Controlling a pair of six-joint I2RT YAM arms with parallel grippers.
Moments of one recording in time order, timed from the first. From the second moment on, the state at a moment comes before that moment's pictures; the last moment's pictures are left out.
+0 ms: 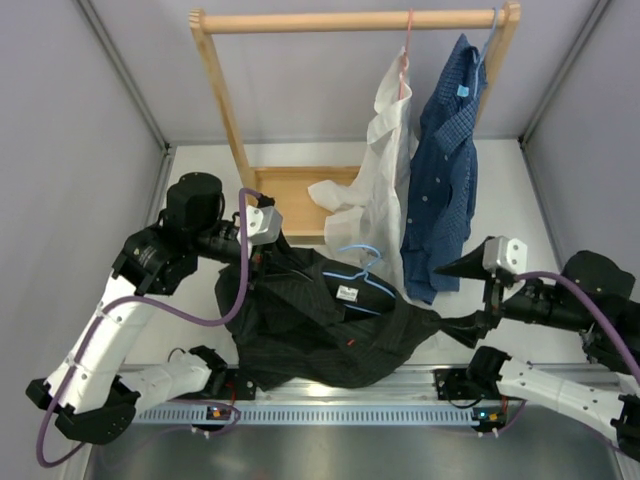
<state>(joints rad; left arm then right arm) -0.61 1.04 1.45 -0.85 1.09 0.36 0.96 0.56 1.27 -0.84 -0.29 -0.09</state>
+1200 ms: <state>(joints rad) -0.60 0.94 1.50 -0.79 0.68 0.17 0.96 0.72 1.14 -0.69 -0.38 0.03</state>
